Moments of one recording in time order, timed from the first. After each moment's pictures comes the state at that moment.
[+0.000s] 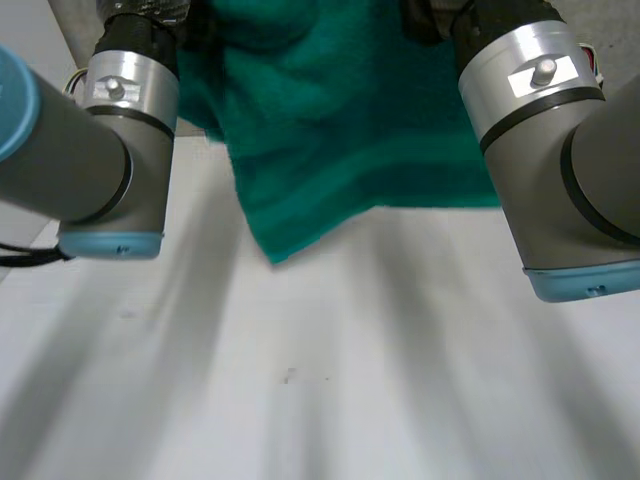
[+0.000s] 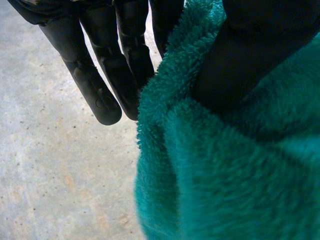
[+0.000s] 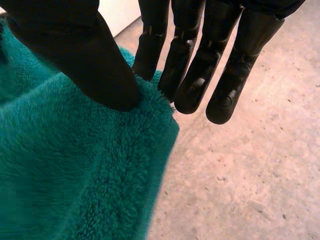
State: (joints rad) left arm 4.18 -1.90 -1.23 3.70 -1.68 3.37; right arm 2.20 -1.36 1.20 -0.36 1.56 2.76; left_hand 1.07 1.18 1.18 1.19 0.95; right_hand 0.97 1.17 1.18 1.19 0.98
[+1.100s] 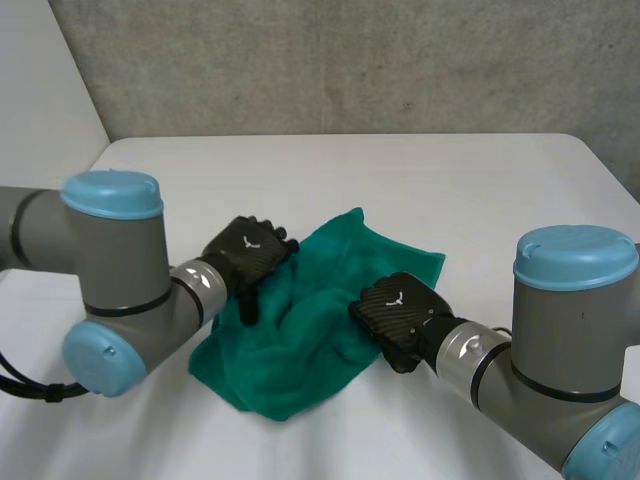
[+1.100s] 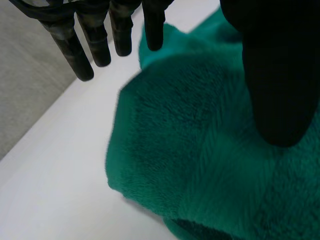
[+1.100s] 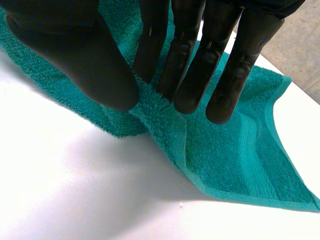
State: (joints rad) left arm 4.21 -2.15 -1.36 3.08 -1.40 3.70; right arm 2.12 -1.17 1.66 0.00 1.27 2.64; left_hand 0.22 0.23 0.23 0.23 0.06; right_hand 0.97 1.17 1.18 1.19 0.98
